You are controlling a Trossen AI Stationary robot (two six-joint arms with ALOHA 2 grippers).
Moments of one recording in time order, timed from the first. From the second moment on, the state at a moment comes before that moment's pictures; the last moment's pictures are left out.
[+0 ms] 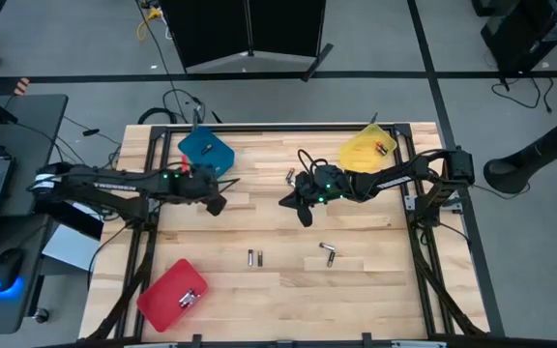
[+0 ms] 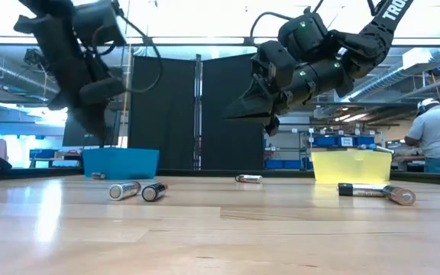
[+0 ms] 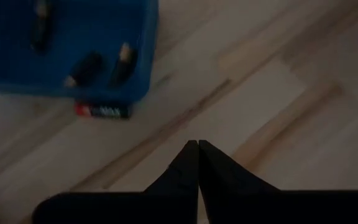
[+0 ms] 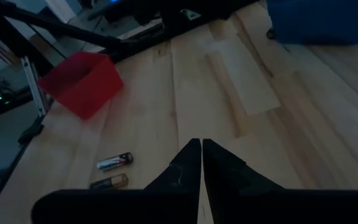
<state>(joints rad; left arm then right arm) 0.09 1.11 0.64 -0.71 -0.41 -0.75 -0.15 1.69 0.73 0.57 -0.24 0.34</state>
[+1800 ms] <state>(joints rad) 0.49 1.15 0.24 0.00 -0.54 -0.44 -0.10 1.70 0.73 0.59 -0.23 0.34</state>
